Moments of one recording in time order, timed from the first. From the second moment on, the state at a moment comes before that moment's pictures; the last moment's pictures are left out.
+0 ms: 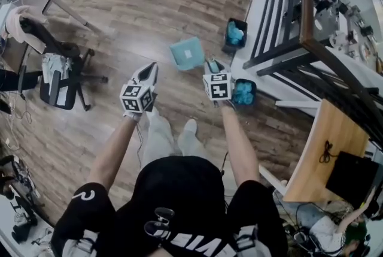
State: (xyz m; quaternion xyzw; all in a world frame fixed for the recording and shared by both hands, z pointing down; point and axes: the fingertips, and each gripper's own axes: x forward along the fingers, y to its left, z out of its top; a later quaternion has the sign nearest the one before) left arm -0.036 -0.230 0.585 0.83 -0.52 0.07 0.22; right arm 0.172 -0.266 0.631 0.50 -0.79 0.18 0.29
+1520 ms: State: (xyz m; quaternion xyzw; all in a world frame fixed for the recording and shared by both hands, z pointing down) left arm -0.136 -0.297 0.799 0.81 -0.48 0.13 0.30; right arm 0.096 -0.306 0.937 0.54 -0.71 0.24 0.39
